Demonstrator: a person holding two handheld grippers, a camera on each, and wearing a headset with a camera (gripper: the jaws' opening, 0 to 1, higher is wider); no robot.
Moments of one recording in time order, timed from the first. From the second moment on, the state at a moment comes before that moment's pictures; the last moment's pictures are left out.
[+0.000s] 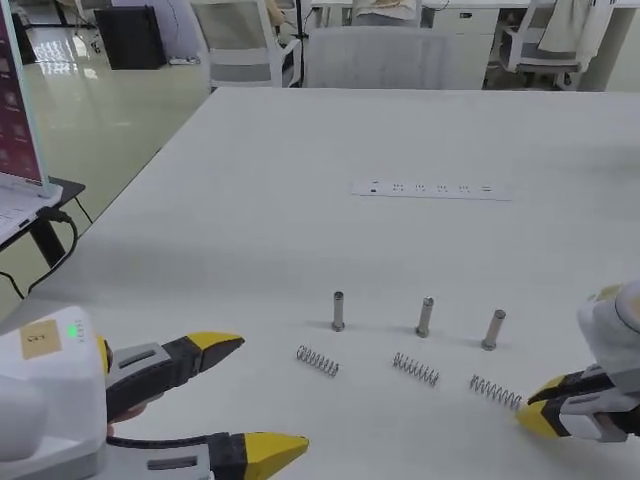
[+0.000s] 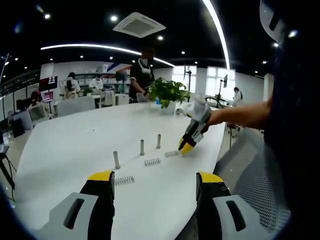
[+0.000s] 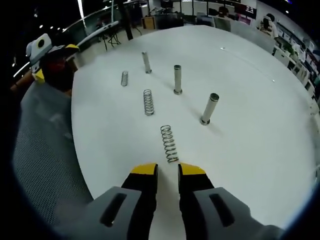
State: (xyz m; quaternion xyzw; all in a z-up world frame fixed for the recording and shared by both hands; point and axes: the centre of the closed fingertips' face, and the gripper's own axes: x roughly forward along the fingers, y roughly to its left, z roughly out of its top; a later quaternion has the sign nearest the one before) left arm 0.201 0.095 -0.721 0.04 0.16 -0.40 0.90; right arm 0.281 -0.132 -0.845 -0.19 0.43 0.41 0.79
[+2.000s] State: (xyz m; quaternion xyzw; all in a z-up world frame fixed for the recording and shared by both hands) left arm 0.207 0.075 -0.715 0.04 0.16 -0.44 0.88; right arm 0.294 -0.123 -0.825 -0.19 0.38 0.41 0.81
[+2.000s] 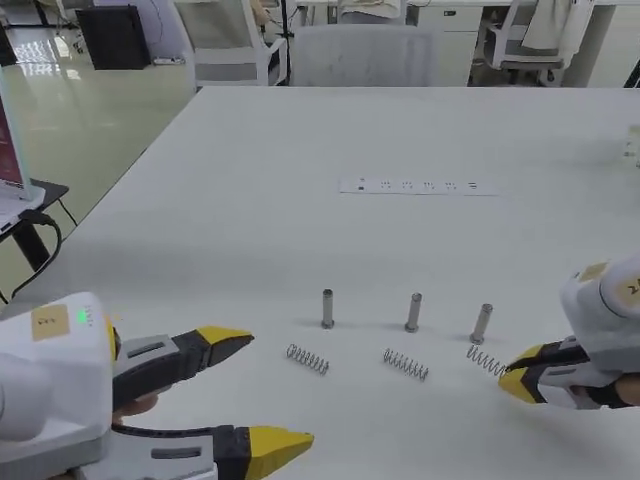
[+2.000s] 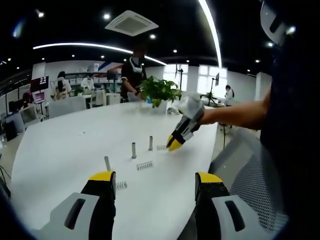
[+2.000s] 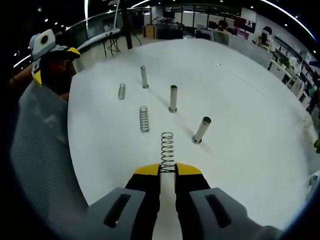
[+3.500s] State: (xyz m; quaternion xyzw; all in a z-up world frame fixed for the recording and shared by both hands) left arm 0.258 0.007 -0.726 0.05 0.15 -0.52 0.84; right arm 0.260 -0.032 -0.751 -0.27 0.31 0.55 0.73
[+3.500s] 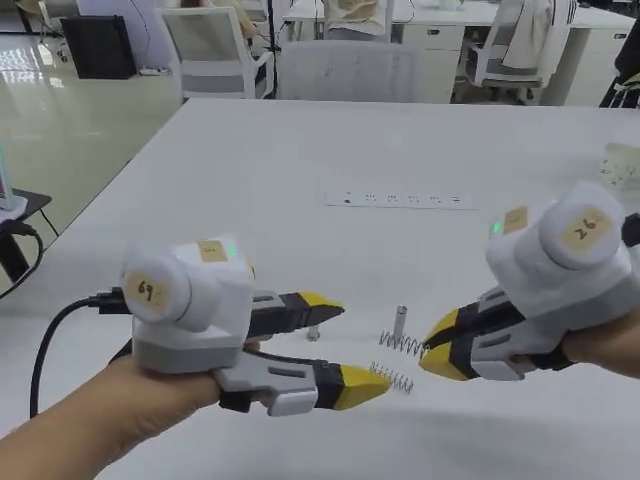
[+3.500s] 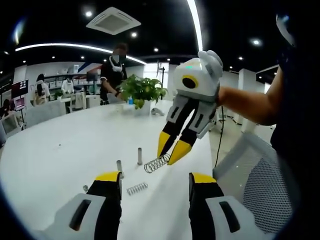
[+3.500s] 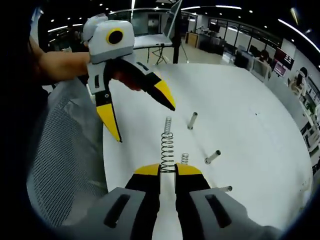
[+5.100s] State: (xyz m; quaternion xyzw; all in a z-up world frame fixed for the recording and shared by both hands) left arm 0.230 -0.014 -0.727 0.08 0.11 -0.58 0.80; right arm 0.229 -0.027 -0.740 -0.32 0.25 0.63 0.66
